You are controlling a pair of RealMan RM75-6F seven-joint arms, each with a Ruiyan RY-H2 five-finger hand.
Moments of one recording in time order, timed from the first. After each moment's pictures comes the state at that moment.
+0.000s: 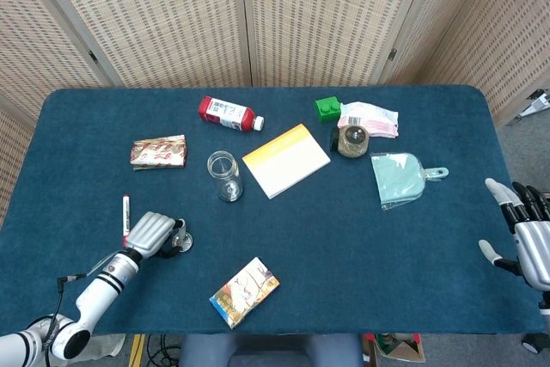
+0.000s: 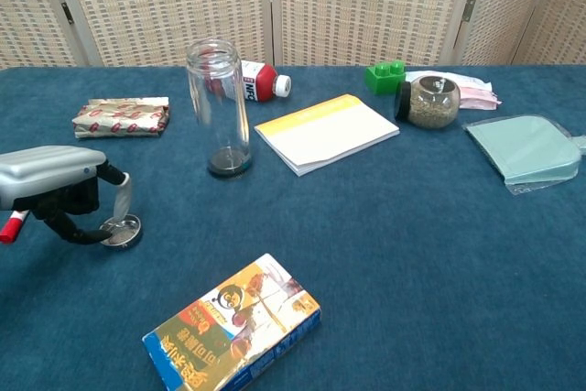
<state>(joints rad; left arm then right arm) -0.58 -1.45 -0.05 -1.38 1.37 0.89 0.12 0.08 -0.87 0.07 -1.82 -1.50 1.46 0.01</state>
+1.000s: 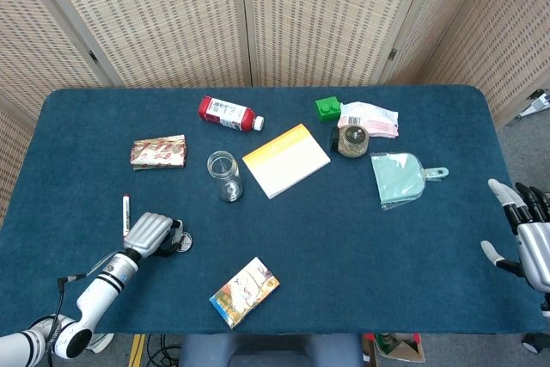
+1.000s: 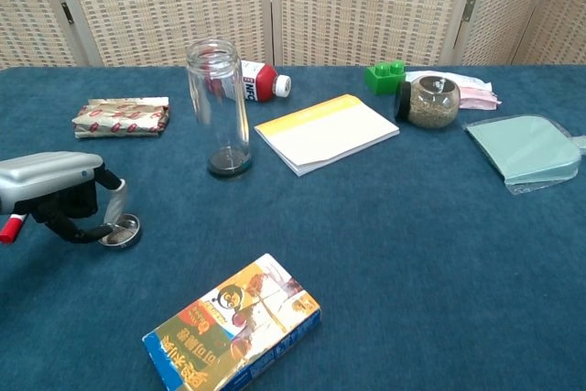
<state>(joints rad) -0.58 -1.48 -0.04 -1.34 1.35 0.90 0.05 0.07 -0.86 0.07 -1.83 -1.50 1.47 0.00</state>
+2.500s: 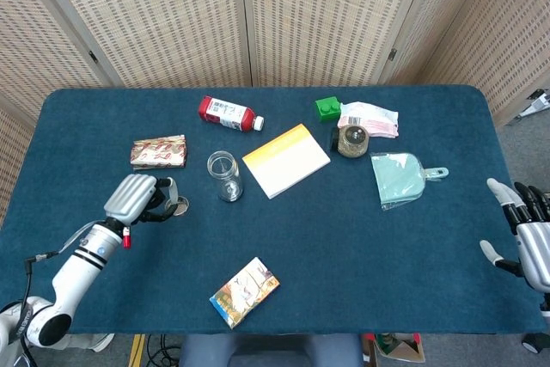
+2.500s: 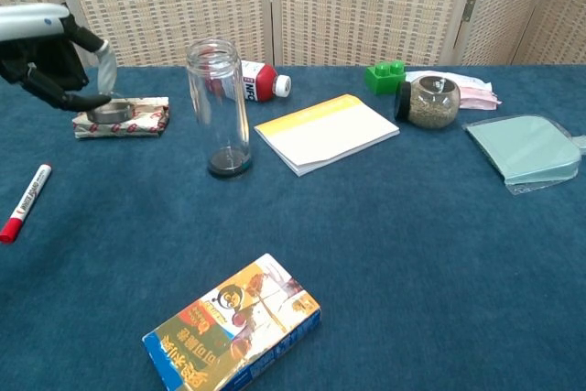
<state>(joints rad) -0.63 -1.19 -0.22 -1.66 1.29 0.95 -0.10 0.07 -0.86 0.07 -1.83 -1.51 1.48 0.00</state>
